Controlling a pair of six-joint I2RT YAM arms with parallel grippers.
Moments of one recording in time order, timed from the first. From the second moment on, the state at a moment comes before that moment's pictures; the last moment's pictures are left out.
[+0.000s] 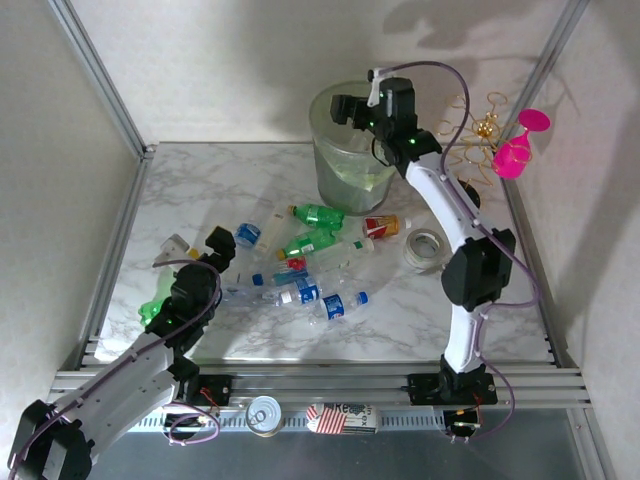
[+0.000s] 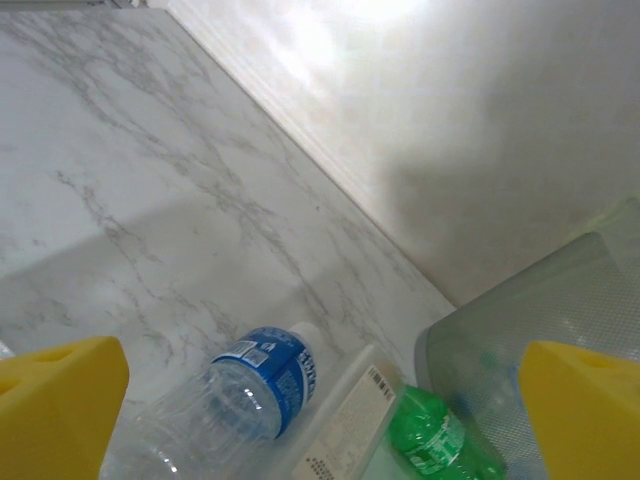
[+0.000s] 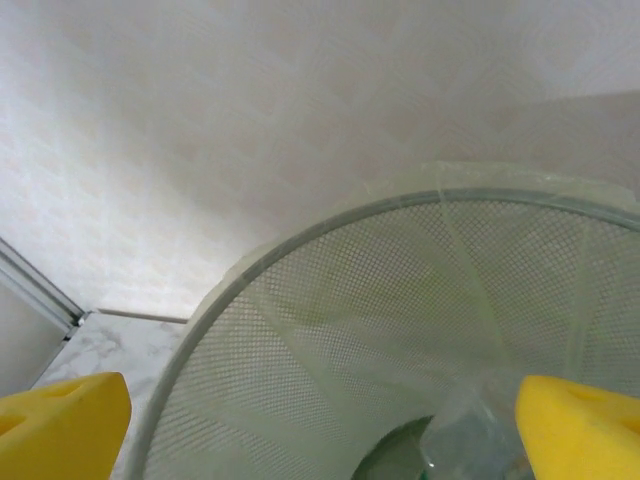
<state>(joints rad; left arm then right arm) -0.46 0.72 0.28 0.23 -0.62 -0.89 0.43 1.92 1.97 -0.31 0.00 0.27</state>
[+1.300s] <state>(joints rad) 0.16 0.81 0.59 -0.56 -0.42 -1.13 0.62 1.25 0.94 -0.02 -0.03 0.22</state>
